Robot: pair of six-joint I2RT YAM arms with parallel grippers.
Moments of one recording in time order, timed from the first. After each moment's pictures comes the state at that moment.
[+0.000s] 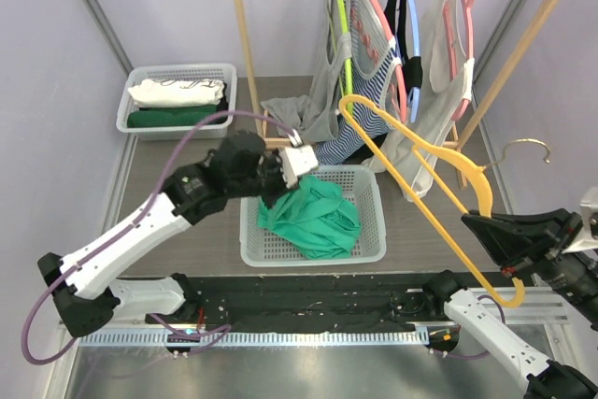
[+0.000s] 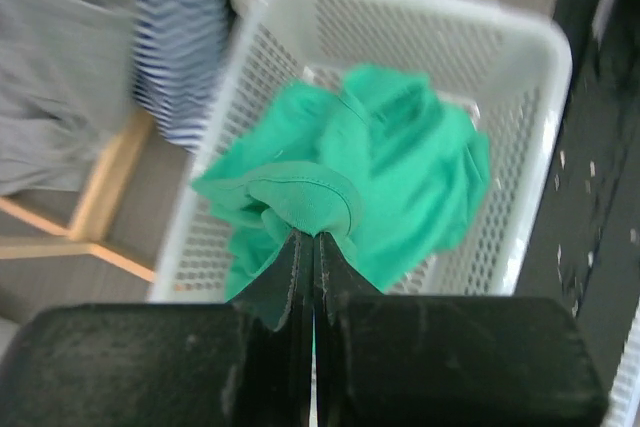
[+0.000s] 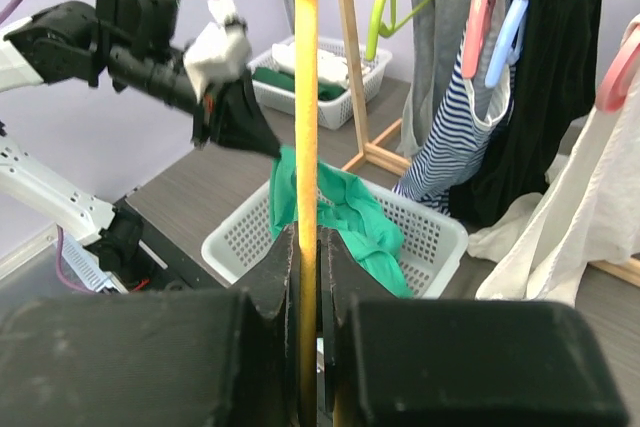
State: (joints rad) left arm -0.87 1.17 1.33 -0.67 0.19 0.30; right arm 0.50 0.47 1.63 -1.06 -0.18 0.19
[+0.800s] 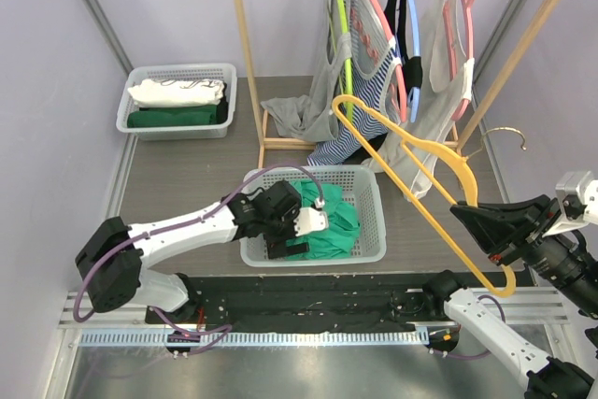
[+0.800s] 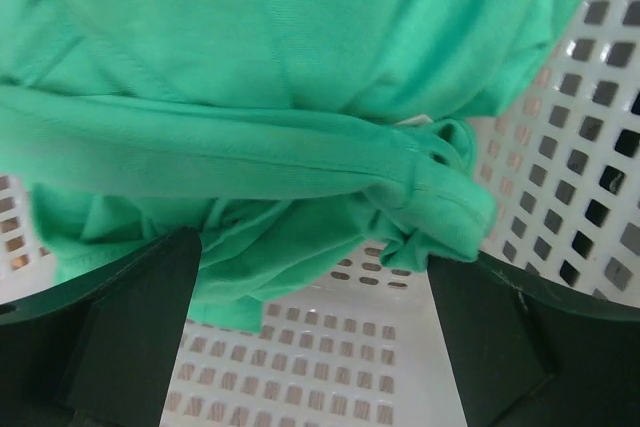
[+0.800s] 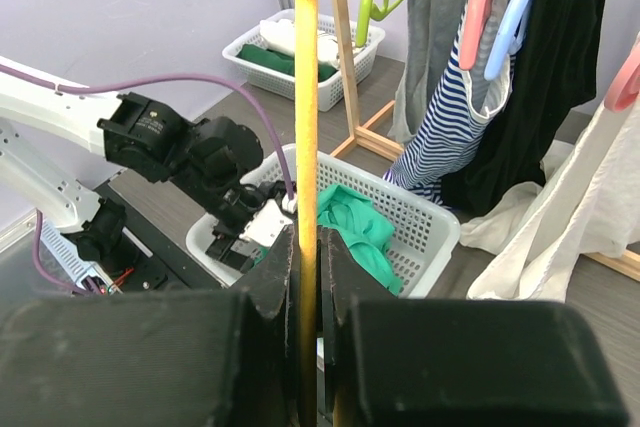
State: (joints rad) left arm -0.96 1.37 0.88 -0.55 0.08 0.48; right arm 0.50 0.51 1.59 -1.05 -0.18 0.16
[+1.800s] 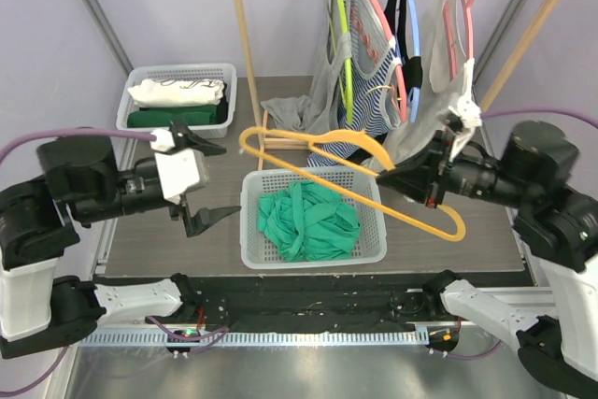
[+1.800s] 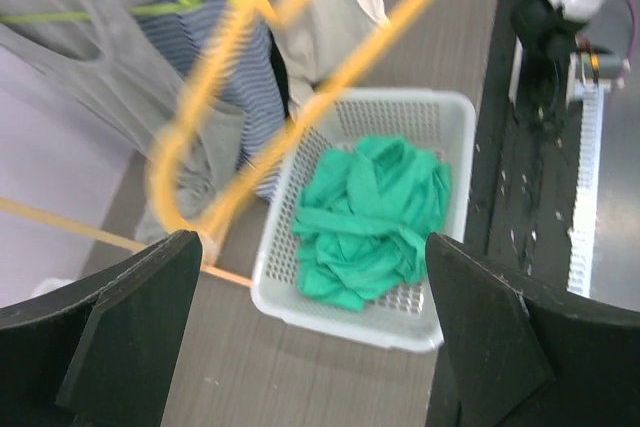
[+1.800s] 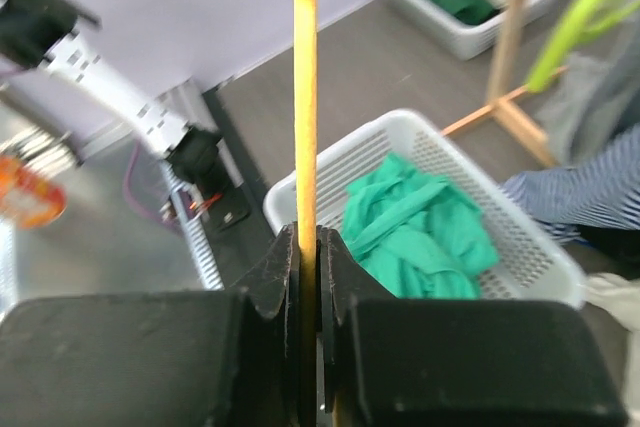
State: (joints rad) left arm -0.97 1.06 1.98 -1.27 0.21 0.42; right arm 0.50 0.88 1.66 -0.95 -0.55 0.12
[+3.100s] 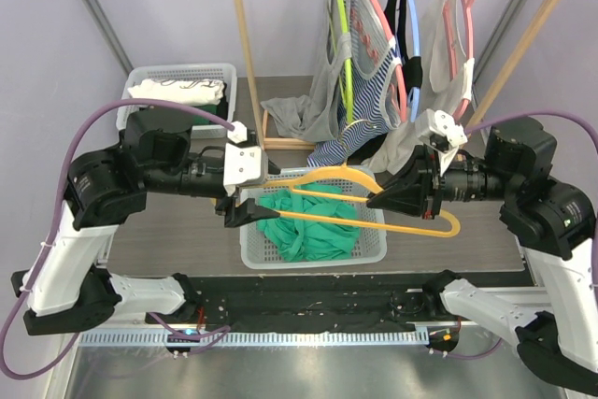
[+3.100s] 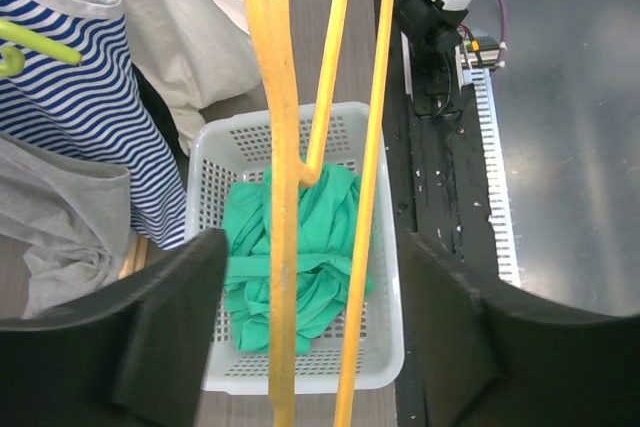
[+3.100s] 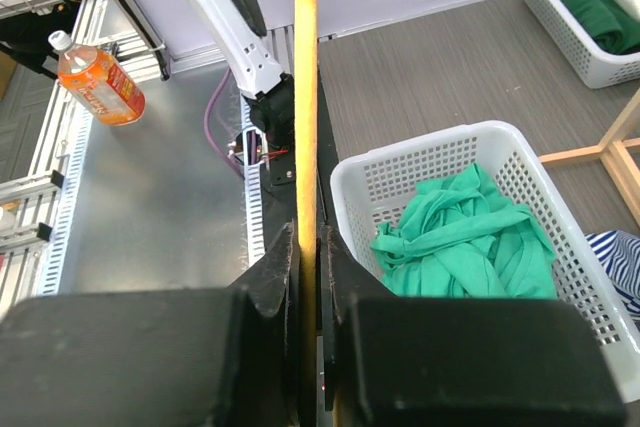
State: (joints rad) left arm -0.94 1.20 1.97 -1.20 0.50 0.44; right arm 0.52 0.93 1.61 -0.95 -0.91 -0.05
